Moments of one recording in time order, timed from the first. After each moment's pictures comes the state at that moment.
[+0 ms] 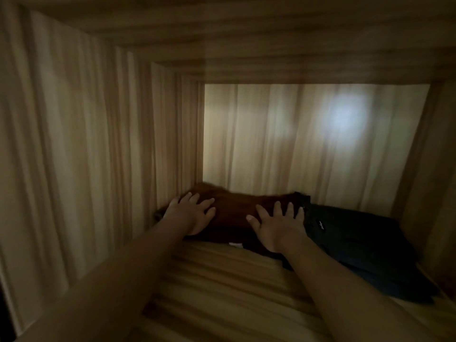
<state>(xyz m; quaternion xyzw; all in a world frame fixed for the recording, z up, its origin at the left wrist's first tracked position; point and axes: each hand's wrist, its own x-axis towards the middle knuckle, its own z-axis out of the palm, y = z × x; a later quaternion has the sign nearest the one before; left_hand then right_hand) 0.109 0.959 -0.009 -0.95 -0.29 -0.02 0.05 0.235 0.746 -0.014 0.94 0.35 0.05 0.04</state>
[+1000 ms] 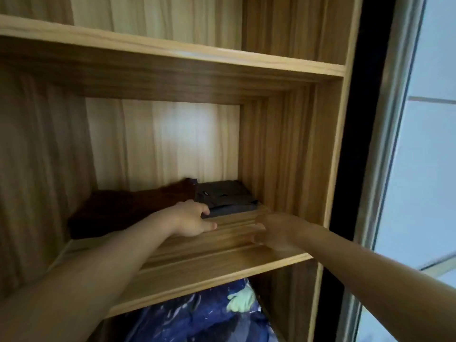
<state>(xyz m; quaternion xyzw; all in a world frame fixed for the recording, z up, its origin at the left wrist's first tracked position) -0.015 0.734 0.064 -0.99 0.09 0.04 -0.09 -0.004 0.490 0.035 0.99 0.17 0.00 -0.03</state>
